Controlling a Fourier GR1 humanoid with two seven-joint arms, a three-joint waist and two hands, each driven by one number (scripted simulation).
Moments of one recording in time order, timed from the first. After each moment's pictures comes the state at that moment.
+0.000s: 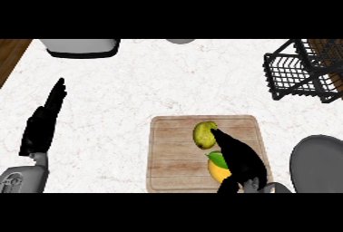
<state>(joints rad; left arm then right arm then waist) -0.14 0.28 0.07 -1.46 -0.16 0.08 0.05 -0.15 -0.25 0.57 -1.72 0.50 0.33 0.93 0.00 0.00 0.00</state>
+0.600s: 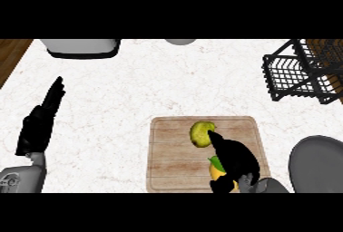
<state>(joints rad) -0.14 0.27 0.09 -1.48 -0.17 0.06 0.07 -0.18 -0.24 0.58 -1.63 0.55 0.43 0.83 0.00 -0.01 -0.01</state>
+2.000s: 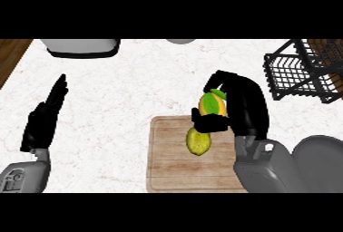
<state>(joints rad) -0.17 0.25 0.10 -1.46 -0.19 0.05 0.08 -0.47 -0.06 0.32 -1.71 0.88 -0.02 0.79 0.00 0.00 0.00</state>
